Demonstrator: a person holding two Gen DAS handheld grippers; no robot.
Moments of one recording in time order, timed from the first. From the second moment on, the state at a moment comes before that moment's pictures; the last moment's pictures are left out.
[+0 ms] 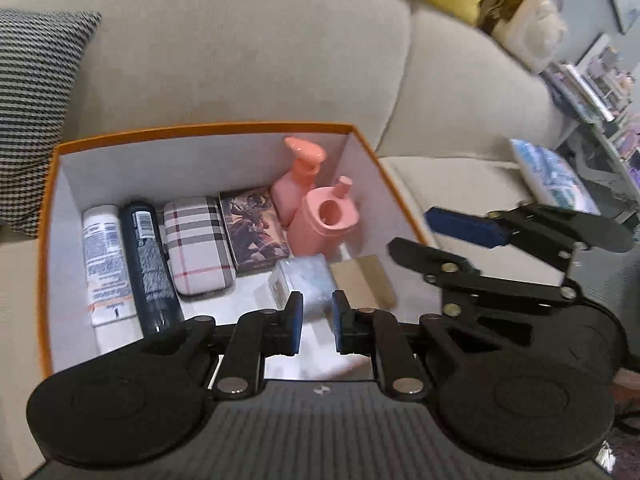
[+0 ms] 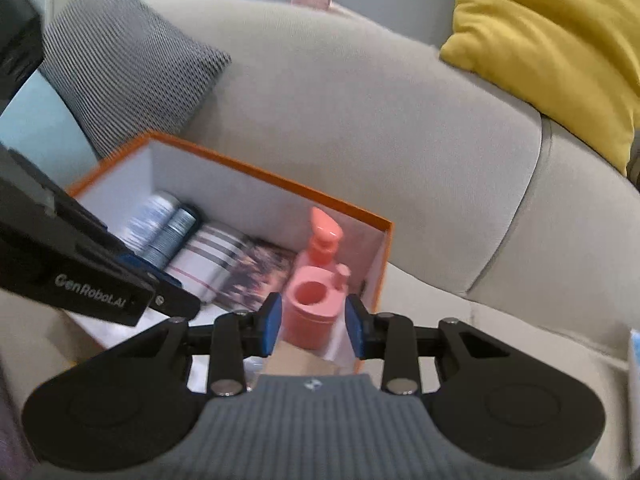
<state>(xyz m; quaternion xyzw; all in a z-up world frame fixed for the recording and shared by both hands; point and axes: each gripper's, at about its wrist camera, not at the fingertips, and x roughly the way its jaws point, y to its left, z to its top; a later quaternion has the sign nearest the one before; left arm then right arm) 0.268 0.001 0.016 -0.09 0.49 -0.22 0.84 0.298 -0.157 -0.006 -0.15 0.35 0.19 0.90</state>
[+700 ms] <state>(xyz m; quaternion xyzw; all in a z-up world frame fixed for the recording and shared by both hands) 0.155 0.035 -0.044 -0.13 0.52 -0.10 0.84 0.183 -0.134 -0.083 0.07 0.44 0.18 0.88</state>
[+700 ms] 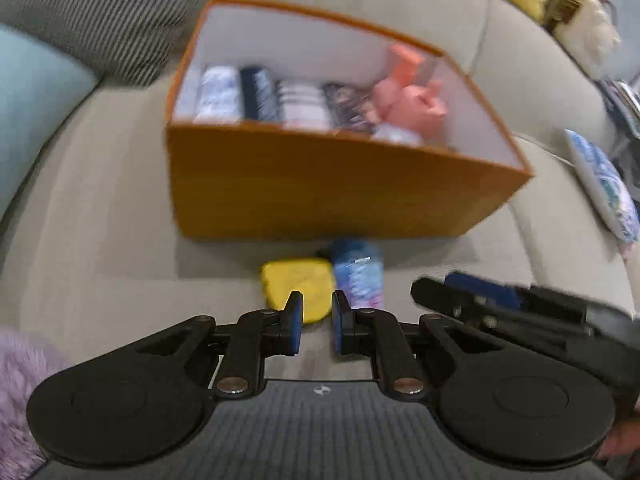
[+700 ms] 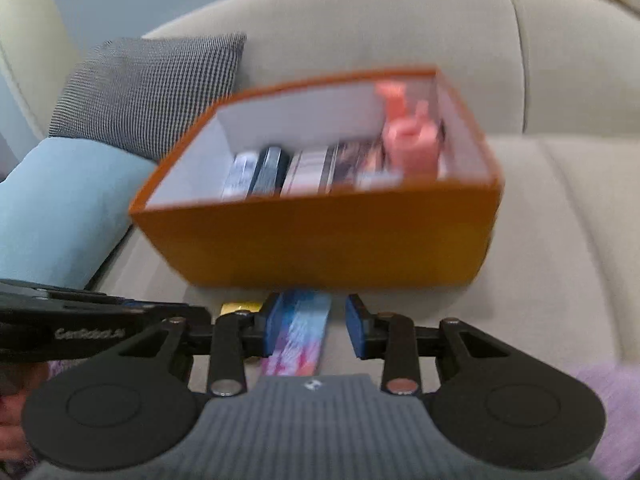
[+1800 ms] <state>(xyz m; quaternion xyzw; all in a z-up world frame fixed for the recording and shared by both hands) 0.160 0.057 -0.099 -0.24 0.51 -0.04 0.83 0.207 -0.127 -0.159 0.15 0.49 0.19 0.84</state>
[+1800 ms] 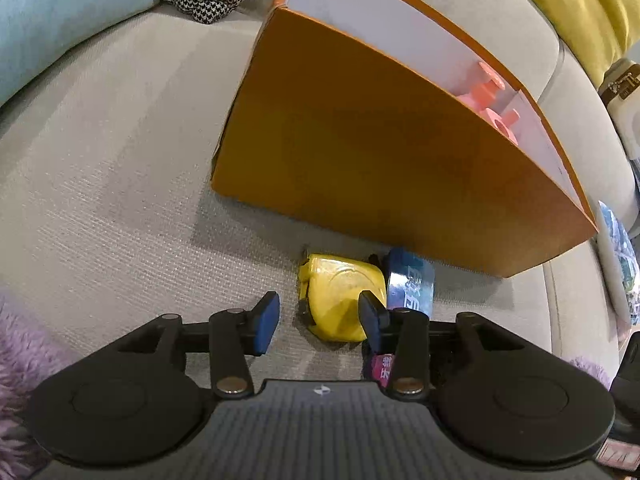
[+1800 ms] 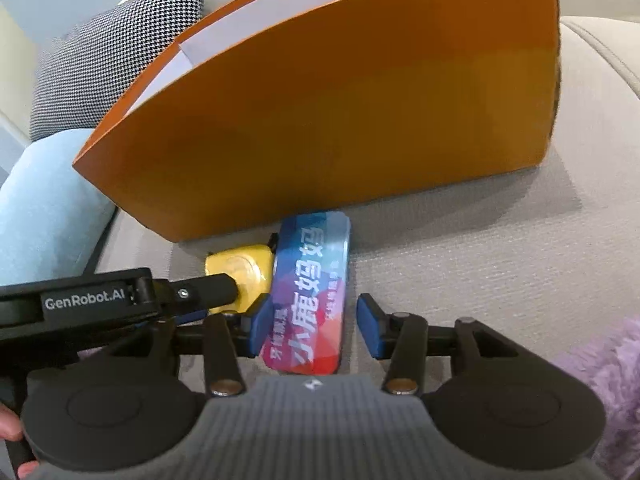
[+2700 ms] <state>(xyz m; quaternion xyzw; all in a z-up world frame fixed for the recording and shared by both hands) 0.168 0.065 -0.110 -0.29 0.52 -0.03 0.80 0.184 -0.129 -0.122 0.01 0.44 0.18 0.88</state>
